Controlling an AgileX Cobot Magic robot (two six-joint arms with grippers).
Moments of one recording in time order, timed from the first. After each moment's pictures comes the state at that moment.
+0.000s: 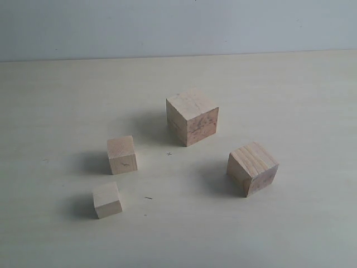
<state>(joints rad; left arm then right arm) 0.02 0.01 0.00 -0.11 0.14 0.02 0.05 0.01 0.00 -0.12 0.32 0.13</state>
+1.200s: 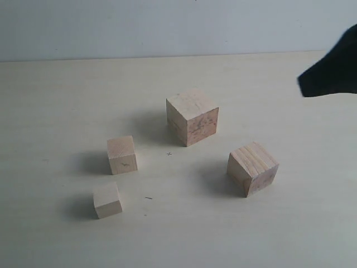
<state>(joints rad) 0.02 0.01 0.00 -0.11 0.14 0.02 0.16 1.02 -1.00 0.35 1.04 -0.23</state>
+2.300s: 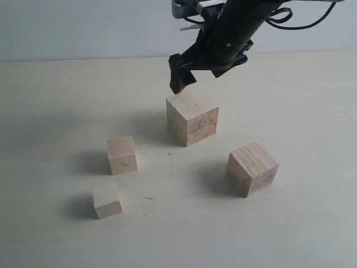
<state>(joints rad) 0.02 0.01 0.00 -0.11 0.14 0.02 0.32 2.00 -1.60 0.25 0.84 -0.27</state>
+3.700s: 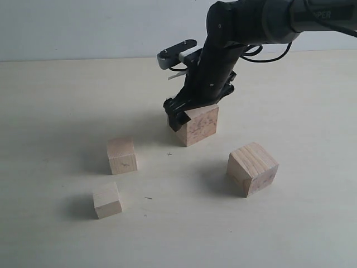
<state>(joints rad) 0.02 0.01 0.00 -0.11 0.14 0.02 0.38 2.17 -1.61 0.12 0.82 -0.26</state>
